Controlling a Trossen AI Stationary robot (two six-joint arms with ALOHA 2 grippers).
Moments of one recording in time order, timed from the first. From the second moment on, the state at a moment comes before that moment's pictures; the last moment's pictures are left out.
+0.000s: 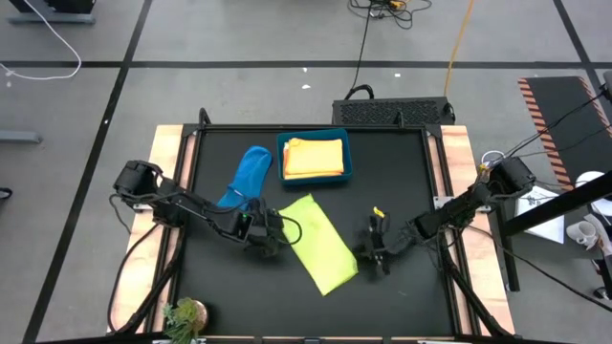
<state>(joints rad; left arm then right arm) -0.28 1.66 0.81 -0.29 -0.45 -0.40 0.45 1.46 0.32 0.49 0.21 0.14</state>
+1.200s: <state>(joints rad) -0.40 1.70 0.86 0.08 -0.44 -0.24 0.47 1.46 0.32 0.58 0.21 0.11</state>
